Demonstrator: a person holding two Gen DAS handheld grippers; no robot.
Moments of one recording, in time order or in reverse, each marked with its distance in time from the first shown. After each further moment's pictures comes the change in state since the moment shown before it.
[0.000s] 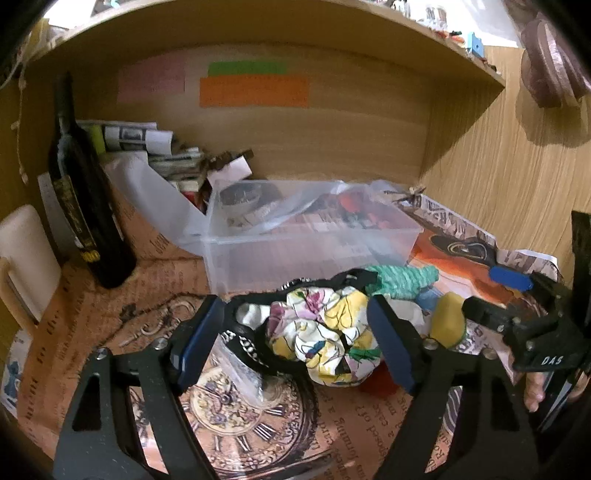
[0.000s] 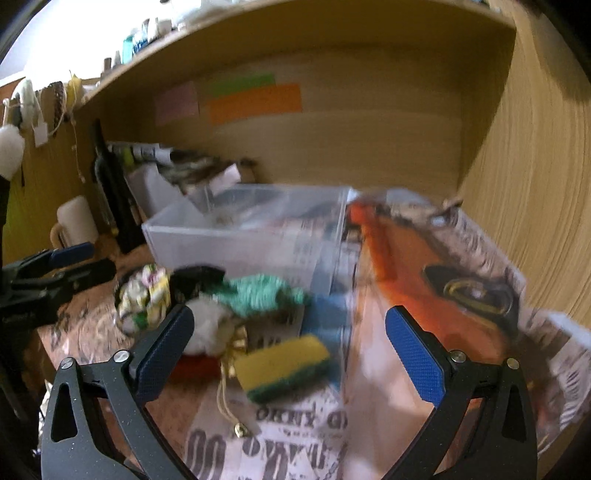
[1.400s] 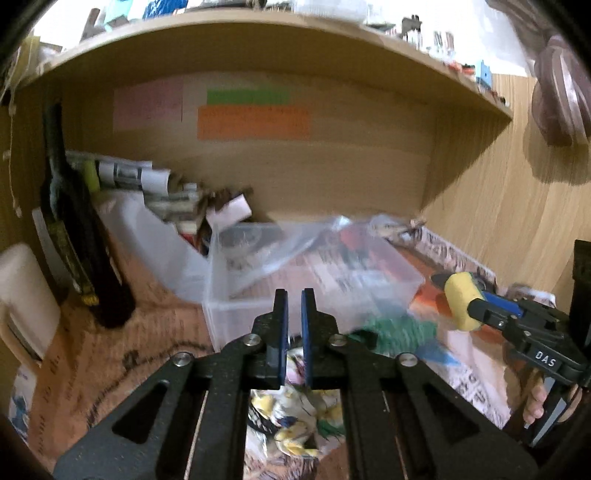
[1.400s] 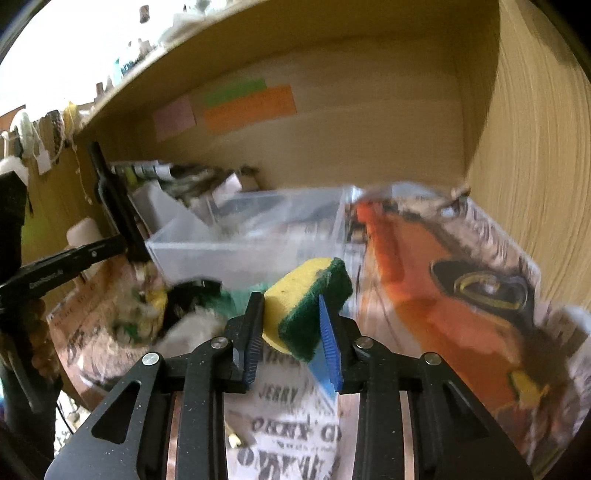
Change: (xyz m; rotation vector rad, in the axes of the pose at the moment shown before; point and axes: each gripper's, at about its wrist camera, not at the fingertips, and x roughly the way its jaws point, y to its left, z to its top) left arm 0.002 0.010 0.050 -0.008 -0.092 -0.007; right arm -0.006 -0.019 0.020 0.049 -0.084 0.073
